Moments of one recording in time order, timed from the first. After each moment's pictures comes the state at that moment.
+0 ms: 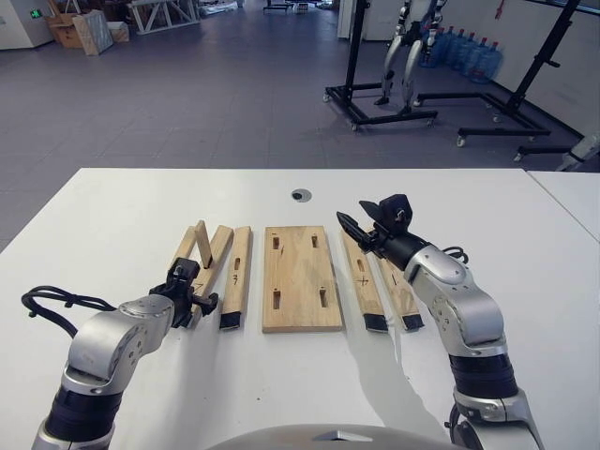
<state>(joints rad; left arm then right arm) -0.05 0.53 -0.02 -0.49 -0.44 1.32 0.03 -0.23 -0.27 0.01 -0.29 0.28 0.56 0.37</state>
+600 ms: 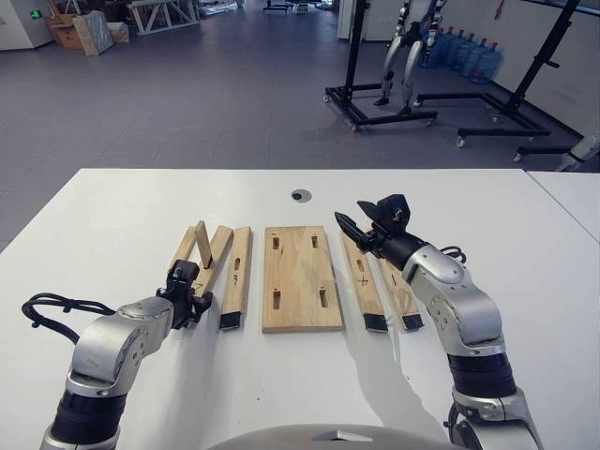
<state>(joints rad) -0.03 0.48 0.02 -0.48 -0.38 1.31 -0.05 -0.24 -0.26 0.02 -0.28 0.28 0.56 0.37</state>
